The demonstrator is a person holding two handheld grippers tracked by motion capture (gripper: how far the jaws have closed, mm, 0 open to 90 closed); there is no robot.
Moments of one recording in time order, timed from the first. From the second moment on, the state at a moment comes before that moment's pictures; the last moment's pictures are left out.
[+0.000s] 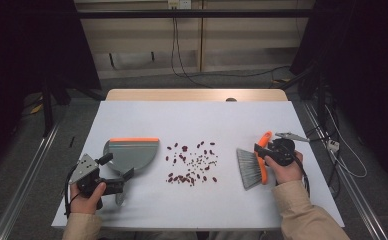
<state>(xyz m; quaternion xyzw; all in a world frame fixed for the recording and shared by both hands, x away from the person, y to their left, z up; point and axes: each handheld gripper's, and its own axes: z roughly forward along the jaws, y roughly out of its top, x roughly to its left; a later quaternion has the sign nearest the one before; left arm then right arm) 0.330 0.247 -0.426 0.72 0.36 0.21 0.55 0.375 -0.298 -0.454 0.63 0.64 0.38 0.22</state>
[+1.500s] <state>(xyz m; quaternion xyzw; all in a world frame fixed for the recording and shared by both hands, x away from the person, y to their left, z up) 0.332 0.244 -0.426 0.73 0.36 0.21 0.54 0.405 -0.254 -0.447 0.62 0.73 0.24 0.18</state>
